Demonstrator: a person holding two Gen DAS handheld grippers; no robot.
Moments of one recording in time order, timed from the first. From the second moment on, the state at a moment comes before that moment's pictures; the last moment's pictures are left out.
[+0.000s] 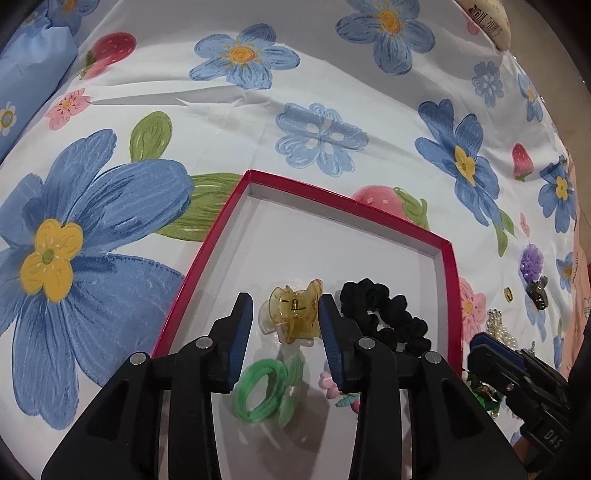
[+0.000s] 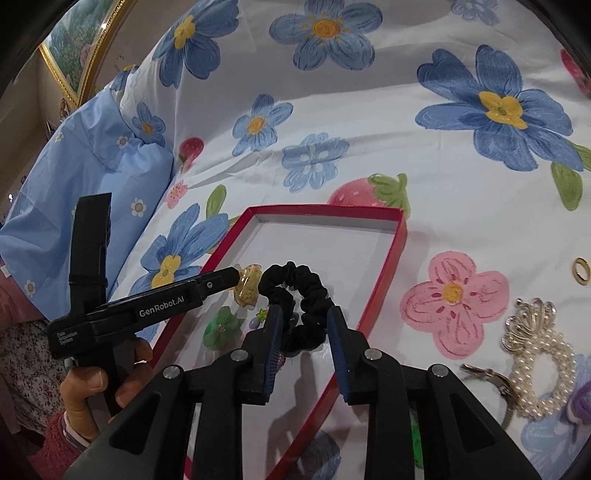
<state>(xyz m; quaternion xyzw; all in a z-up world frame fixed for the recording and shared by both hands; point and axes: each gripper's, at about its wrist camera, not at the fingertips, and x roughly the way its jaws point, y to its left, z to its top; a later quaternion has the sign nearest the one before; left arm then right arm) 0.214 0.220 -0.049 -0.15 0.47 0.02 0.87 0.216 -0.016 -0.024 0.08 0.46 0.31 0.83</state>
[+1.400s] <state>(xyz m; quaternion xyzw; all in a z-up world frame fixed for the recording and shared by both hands) 0.106 0.072 -0.002 -0.12 0.47 -0.10 0.87 0.108 -0.232 -0.013 0.14 0.45 0.17 0.87</state>
